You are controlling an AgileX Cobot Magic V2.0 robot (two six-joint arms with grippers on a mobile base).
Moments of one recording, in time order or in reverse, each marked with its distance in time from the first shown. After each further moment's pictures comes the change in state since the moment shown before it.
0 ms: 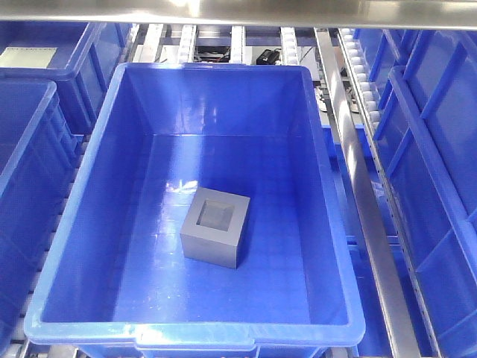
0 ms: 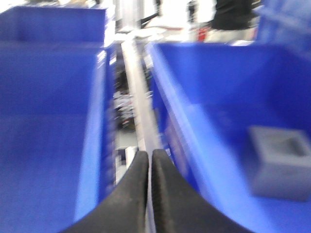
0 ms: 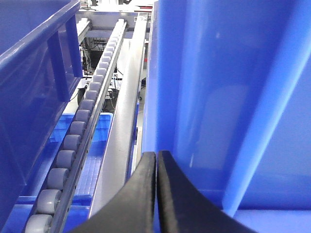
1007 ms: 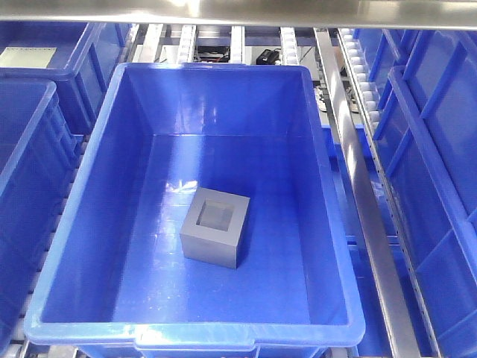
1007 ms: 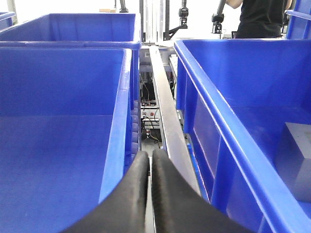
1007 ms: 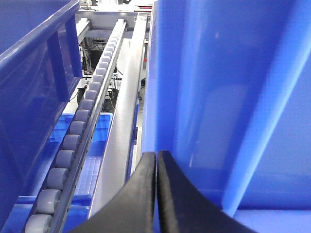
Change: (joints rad) left arm 0.038 -0.061 0.152 0.147 -0.155 -0.126; right arm 0.000 0.000 0.000 0.000 0.000 -0.005
